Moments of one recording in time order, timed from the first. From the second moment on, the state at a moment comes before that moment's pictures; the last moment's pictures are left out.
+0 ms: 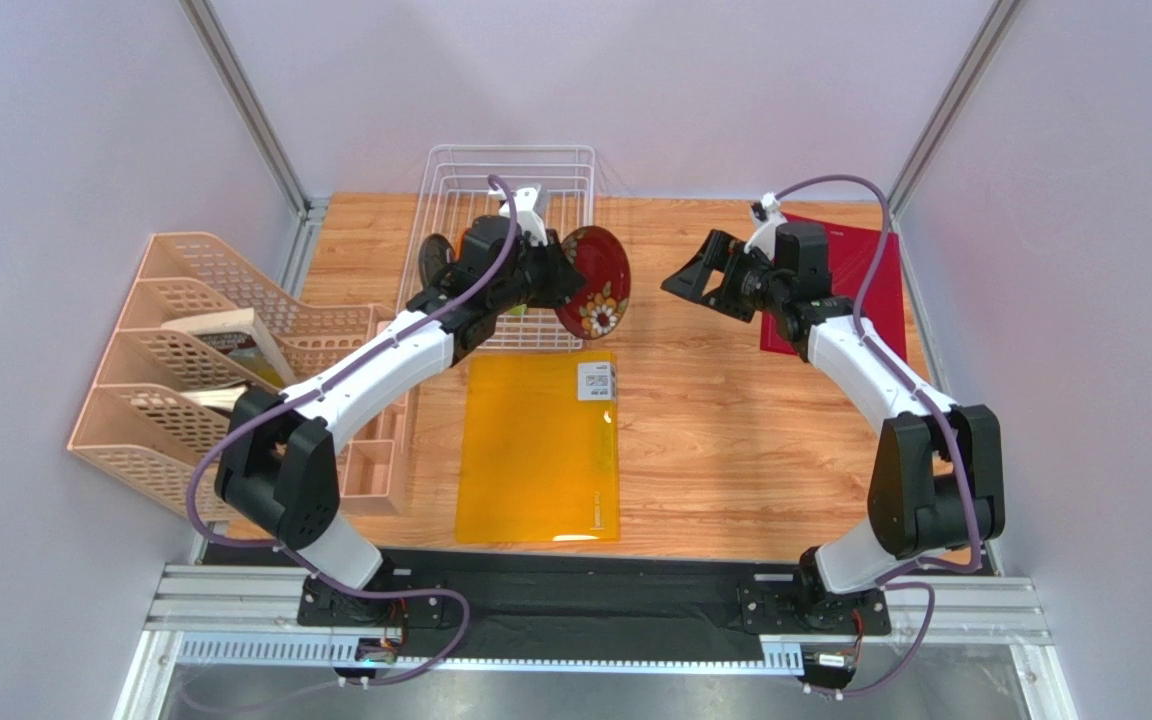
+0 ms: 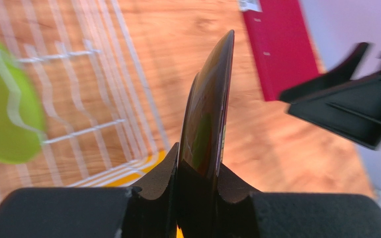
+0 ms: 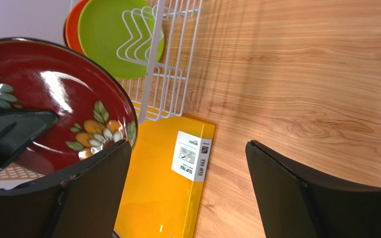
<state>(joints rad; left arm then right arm) -0.55 1.58 1.26 -0.07 0.06 -0.45 0.16 1.54 1.11 -0.08 -0.49 0.55</state>
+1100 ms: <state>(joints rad) -0.51 1.87 1.16 0.58 0.58 -1.04 0.12 1.63 0.93 0.45 -0.83 0.85</state>
